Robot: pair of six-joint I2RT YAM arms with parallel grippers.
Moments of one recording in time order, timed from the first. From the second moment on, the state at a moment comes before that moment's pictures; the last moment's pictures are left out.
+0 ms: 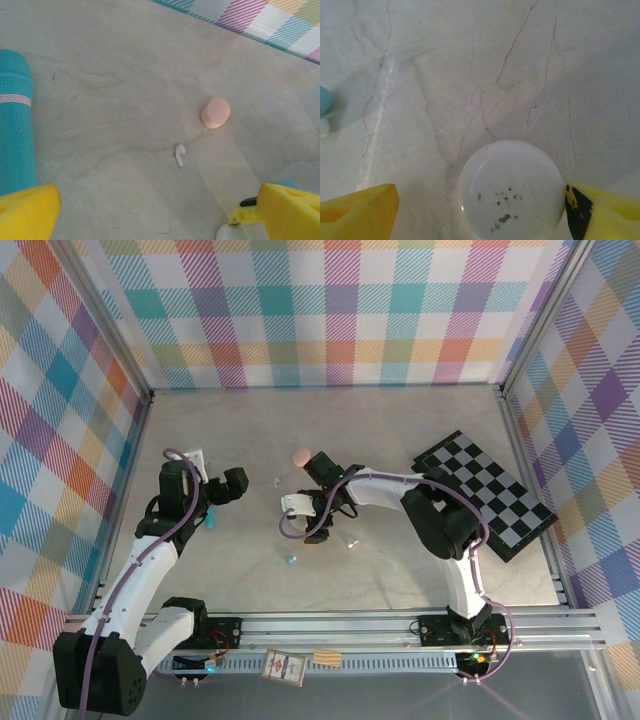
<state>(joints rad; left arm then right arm) -0.10 0.94 0.65 -0.27 0.12 -0.37 0.80 2.05 1.34 -0.45 -0.45 -0.92</state>
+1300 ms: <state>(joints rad) -0.34 1.12 0.69 0.10 0.58 -0.63 0.67 1.50 1.10 -0.28 -0.35 -0.73</state>
